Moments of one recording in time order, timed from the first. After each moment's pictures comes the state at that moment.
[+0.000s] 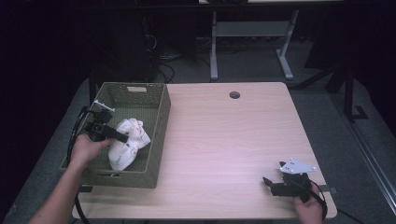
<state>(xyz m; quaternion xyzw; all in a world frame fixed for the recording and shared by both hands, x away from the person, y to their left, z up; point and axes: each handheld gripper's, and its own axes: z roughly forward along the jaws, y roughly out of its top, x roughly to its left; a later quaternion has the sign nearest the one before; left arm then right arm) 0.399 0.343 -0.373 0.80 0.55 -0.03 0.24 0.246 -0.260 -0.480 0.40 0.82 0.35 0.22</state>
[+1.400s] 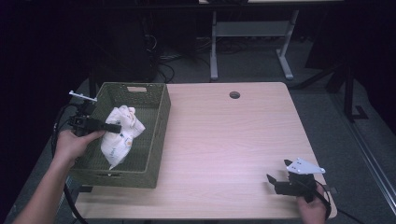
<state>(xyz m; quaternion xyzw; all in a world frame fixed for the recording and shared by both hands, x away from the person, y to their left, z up) 0.379 0.362 -0.323 0.76 0.54 -0.04 0.35 0.243 -0.271 -0.474 0.41 0.80 0.37 0.24</state>
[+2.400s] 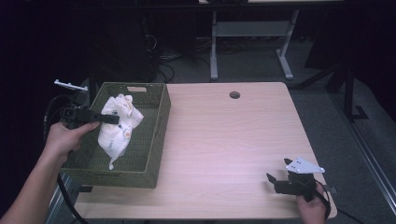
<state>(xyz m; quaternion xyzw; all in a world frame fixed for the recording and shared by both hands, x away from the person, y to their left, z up) 0.371 0.357 -0.281 0.74 0.52 -0.07 0.41 0.244 -0.269 -0.472 0.41 0.80 0.37 0.25</state>
